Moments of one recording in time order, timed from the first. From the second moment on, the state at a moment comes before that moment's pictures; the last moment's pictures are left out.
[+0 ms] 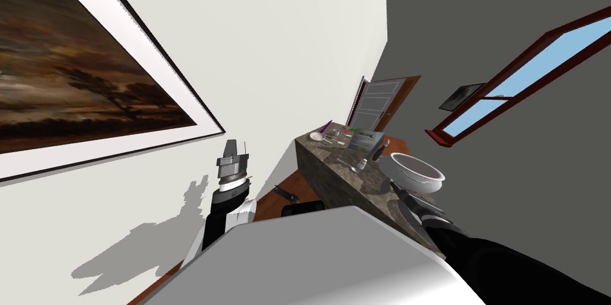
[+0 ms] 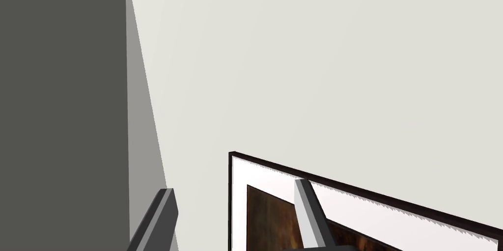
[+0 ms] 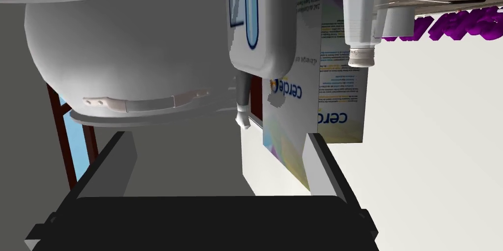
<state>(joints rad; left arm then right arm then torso) 0.53 -0.03 -0.03 -2.33 -0.10 -0.57 -0.17 1.08 -0.38 -0.43 -2.14 0.51 0.21 0.18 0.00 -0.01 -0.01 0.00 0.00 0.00</state>
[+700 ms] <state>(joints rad) 0.53 -0.03 -0.03 -2.33 -0.10 -0.57 -0.17 1.09 -0.31 -0.45 -2.06 0.54 0.31 0.13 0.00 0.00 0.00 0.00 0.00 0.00</state>
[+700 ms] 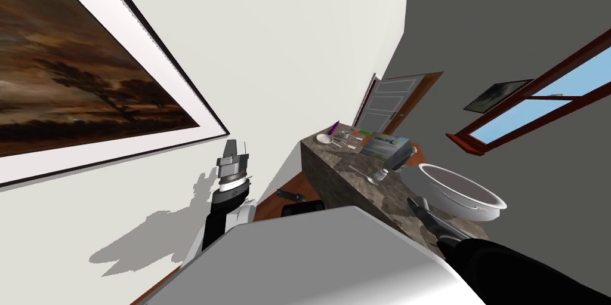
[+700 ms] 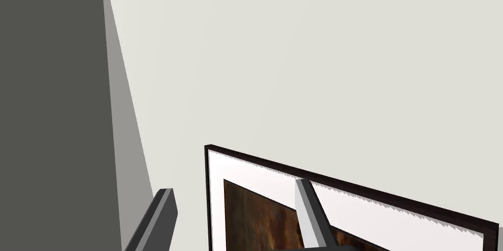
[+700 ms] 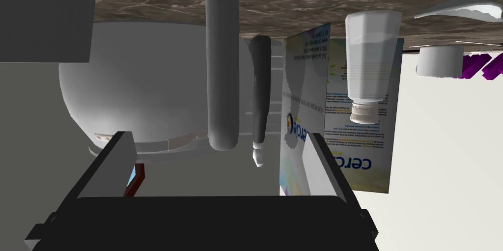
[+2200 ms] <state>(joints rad) 0.53 -0.03 -0.03 -2.33 -0.10 -0.57 -0.17 0.96 -0.39 -0.53 -1.85 0.45 0.47 0.10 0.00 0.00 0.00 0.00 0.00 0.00</state>
